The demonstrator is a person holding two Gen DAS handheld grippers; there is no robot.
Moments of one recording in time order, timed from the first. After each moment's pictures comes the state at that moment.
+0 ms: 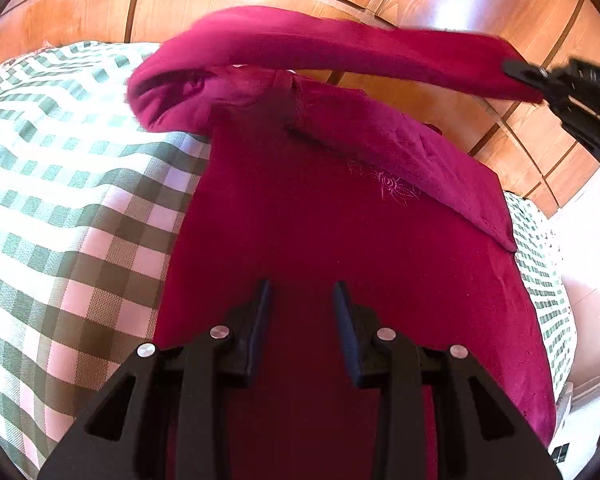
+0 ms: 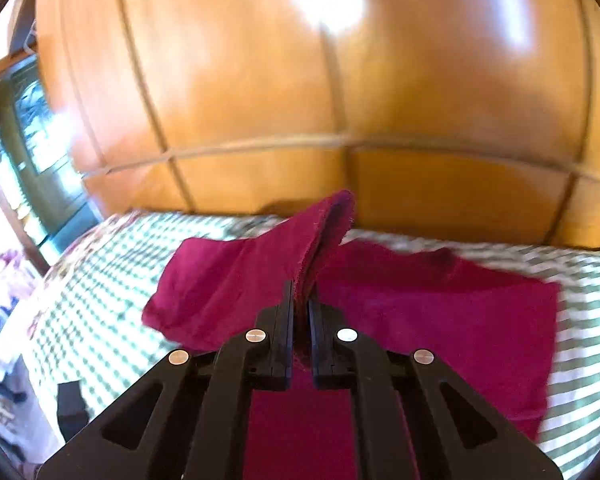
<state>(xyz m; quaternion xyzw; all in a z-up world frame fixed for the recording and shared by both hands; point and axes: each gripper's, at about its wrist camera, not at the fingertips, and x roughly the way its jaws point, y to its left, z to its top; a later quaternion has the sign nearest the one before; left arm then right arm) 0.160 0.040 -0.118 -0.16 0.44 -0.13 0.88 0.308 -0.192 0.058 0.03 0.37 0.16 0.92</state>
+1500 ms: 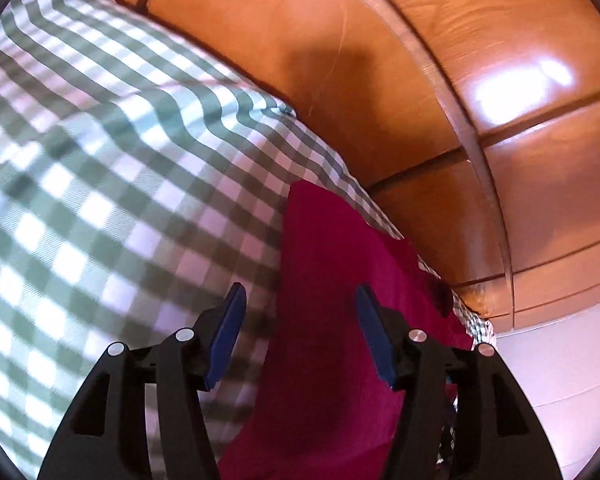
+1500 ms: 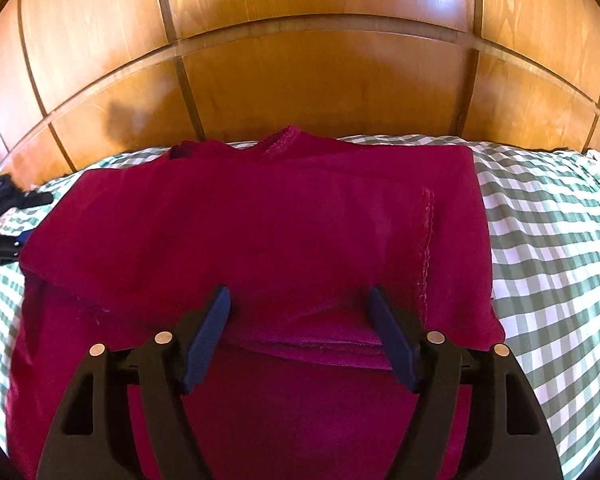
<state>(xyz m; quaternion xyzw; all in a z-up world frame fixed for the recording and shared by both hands) 0.369 0.116 -0.100 -0.36 0.49 -0.11 0.79 0.306 -0.287 -0.064 0.02 0.44 0.03 0.90</state>
